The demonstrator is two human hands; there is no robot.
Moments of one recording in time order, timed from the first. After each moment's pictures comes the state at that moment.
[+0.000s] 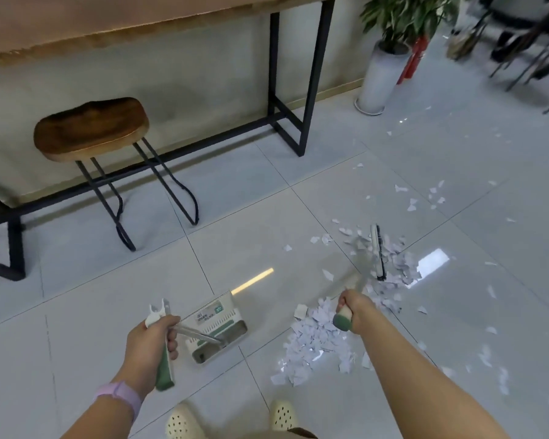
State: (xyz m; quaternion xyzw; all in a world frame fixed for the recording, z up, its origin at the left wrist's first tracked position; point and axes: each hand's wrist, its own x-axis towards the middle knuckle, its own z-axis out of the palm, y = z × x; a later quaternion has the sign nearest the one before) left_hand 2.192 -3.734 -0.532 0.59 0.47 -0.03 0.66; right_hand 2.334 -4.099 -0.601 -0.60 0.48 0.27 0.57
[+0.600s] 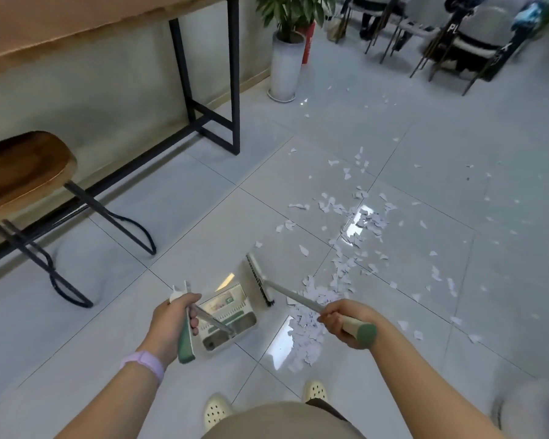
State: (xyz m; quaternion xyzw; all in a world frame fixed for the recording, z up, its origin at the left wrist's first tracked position) left_hand 2.302 -3.621 -0.538 0.62 0.32 -0.23 0.68; right_hand 2.235 -3.978 -0.552 -0.33 0.51 0.36 0.71
